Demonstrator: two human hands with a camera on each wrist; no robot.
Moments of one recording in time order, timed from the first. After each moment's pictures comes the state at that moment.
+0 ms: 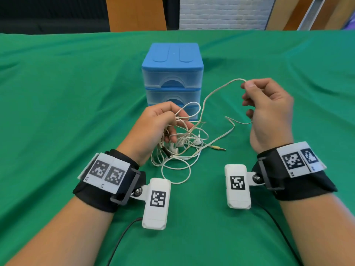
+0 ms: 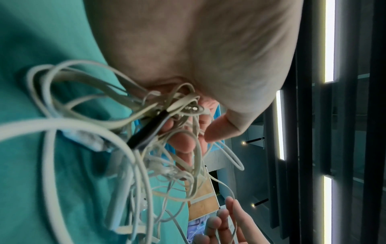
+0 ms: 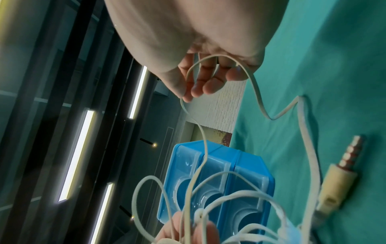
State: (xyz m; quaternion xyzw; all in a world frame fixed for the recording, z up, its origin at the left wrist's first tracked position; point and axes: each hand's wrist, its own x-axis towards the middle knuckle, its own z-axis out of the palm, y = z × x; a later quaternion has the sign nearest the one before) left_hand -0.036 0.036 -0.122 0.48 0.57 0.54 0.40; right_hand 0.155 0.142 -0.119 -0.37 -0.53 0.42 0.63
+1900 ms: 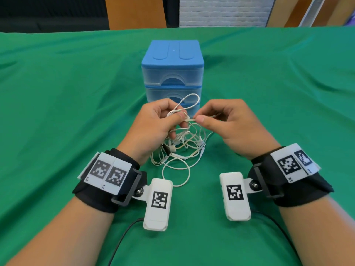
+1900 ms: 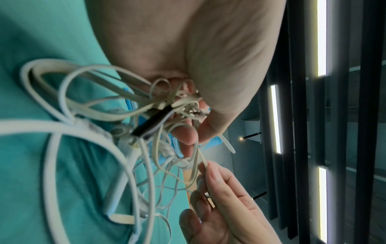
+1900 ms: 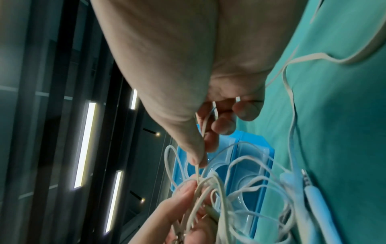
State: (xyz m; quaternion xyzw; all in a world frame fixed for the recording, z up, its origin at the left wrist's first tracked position) left_hand -0.040 0.043 -0.132 0.49 0.56 0.57 0.37; right_hand 0.138 0.125 -0.130 -0.28 -0.81 0.38 0.36
